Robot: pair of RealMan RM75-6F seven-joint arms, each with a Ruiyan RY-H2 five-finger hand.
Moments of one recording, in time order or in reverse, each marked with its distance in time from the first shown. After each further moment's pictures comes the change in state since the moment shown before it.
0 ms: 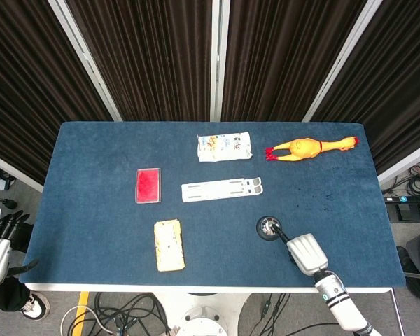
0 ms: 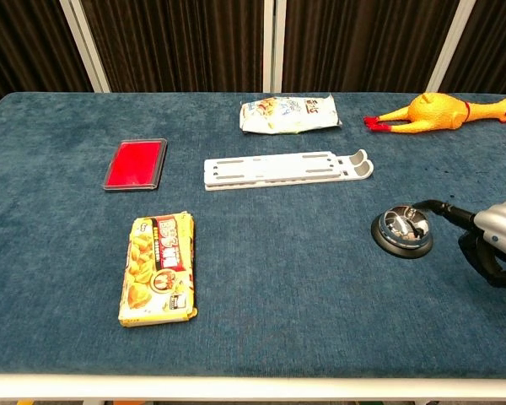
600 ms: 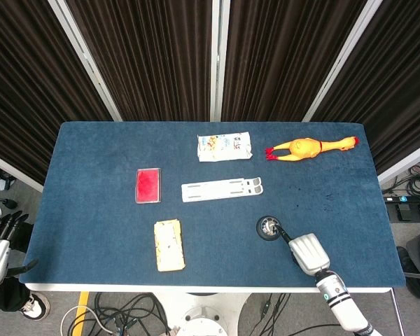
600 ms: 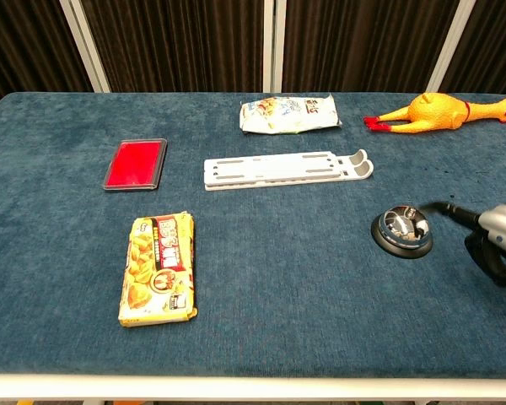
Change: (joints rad) left arm 0.004 -0.003 -0.001 0.004 0.000 0.005 -0.003; right arm -0.004 0.012 0.005 -0.019 0.027 -0.001 -0.029
